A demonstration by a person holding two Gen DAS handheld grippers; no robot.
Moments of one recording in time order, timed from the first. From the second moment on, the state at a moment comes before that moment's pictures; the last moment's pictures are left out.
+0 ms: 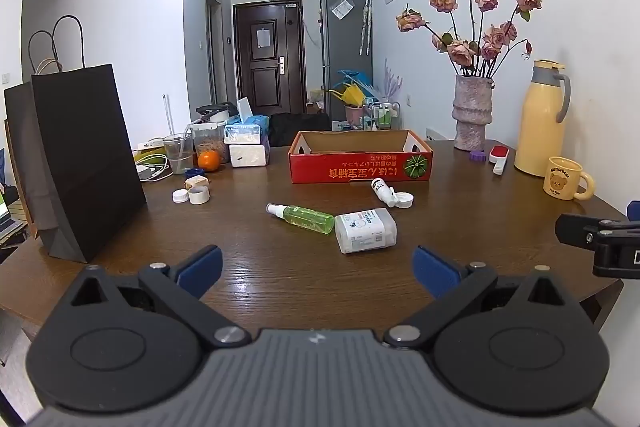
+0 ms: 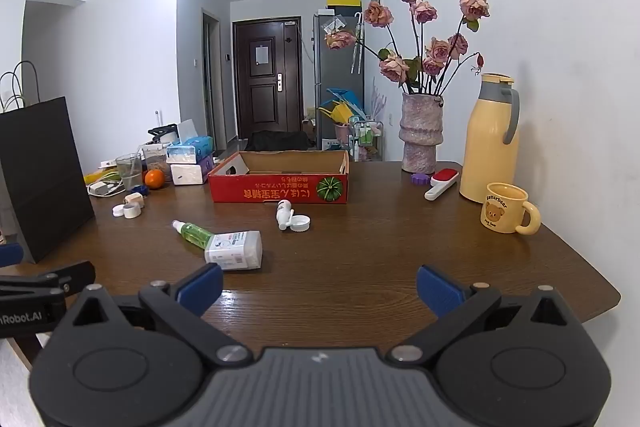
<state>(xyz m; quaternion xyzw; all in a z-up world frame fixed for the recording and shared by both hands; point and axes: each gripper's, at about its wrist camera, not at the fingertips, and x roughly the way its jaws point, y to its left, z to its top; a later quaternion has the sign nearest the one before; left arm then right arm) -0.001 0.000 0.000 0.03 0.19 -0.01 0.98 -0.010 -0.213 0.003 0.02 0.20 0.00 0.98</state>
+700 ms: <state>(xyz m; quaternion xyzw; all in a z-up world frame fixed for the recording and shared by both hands) -0.001 -0.003 -0.002 0.03 0.20 0.00 0.98 -0.011 -0.213 0.002 0.02 0.20 0.00 0.98</state>
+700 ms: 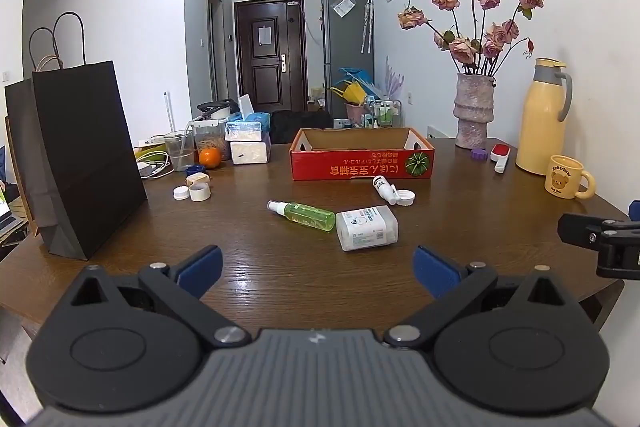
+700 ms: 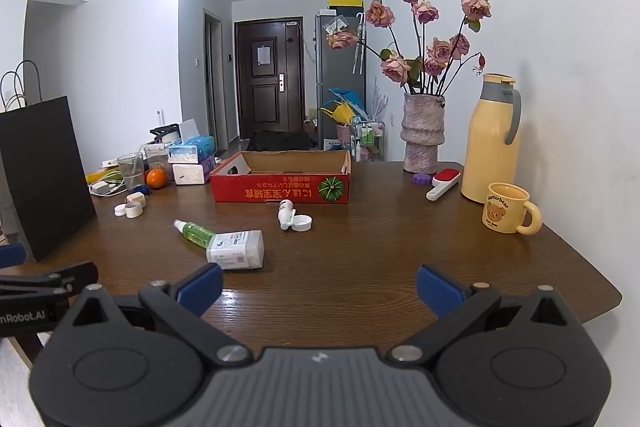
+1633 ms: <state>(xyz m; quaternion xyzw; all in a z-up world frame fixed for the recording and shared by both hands) -0.001 0.003 0.003 0.01 0.20 0.00 0.98 -0.011 -0.212 0.001 0.02 0.20 0.00 0.98</state>
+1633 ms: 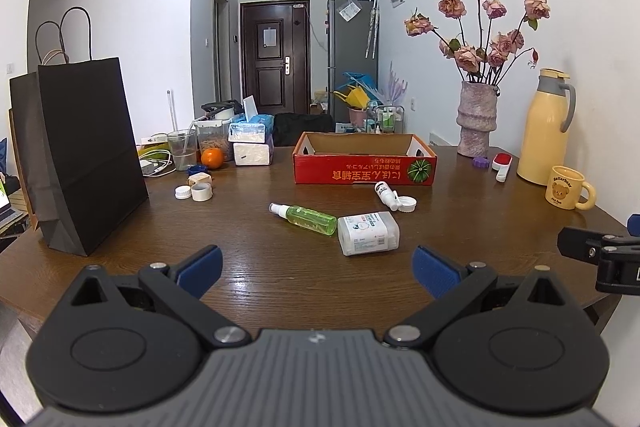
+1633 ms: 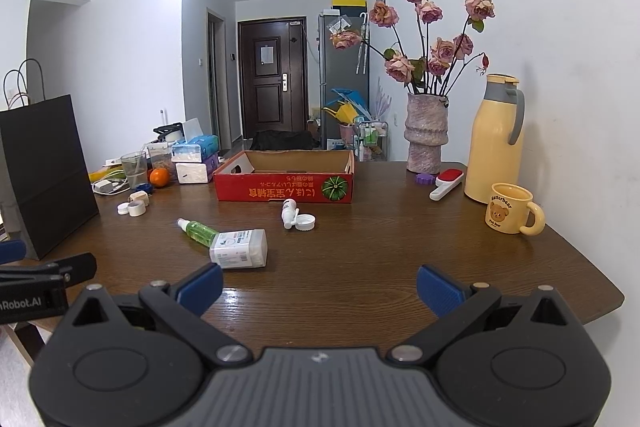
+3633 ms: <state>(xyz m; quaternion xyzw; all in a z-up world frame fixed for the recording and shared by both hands) 0.066 0.025 -0.030 0.01 0.22 0.04 0.97 0.055 -0.183 -0.028 0.03 0.23 0.07 0.97</state>
